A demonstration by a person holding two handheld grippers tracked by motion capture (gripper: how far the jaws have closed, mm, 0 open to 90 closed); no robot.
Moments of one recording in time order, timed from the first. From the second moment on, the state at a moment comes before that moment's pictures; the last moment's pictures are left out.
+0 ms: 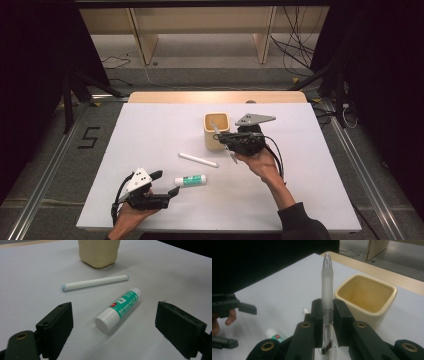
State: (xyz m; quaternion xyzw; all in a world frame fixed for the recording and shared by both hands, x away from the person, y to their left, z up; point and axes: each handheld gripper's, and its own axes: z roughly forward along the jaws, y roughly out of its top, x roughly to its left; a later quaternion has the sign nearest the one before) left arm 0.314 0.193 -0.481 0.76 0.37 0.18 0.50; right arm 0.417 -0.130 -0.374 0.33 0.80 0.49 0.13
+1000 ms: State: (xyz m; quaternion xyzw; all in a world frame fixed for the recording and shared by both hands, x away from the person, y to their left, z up) left arm 0.314 0.193 -0.481 0.76 0.37 0.18 0.51; right arm 0.467 -0.117 -0.347 0.37 0.75 0.52 0.15
